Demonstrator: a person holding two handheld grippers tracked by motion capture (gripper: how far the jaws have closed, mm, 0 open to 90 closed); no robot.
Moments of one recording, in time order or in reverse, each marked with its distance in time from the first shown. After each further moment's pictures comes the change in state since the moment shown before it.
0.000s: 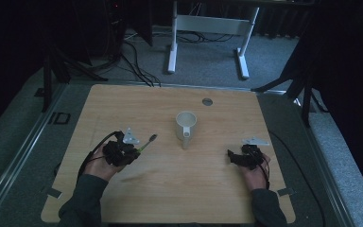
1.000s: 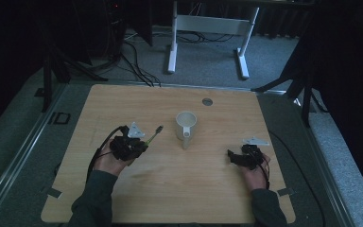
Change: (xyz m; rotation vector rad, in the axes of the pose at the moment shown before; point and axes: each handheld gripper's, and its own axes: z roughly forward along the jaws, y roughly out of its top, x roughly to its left) left arm -0.002 0.021 0.005 -0.099 0.011 -0.050; right arm 0.000 0.000 0.000 0.000 0.000 0.000
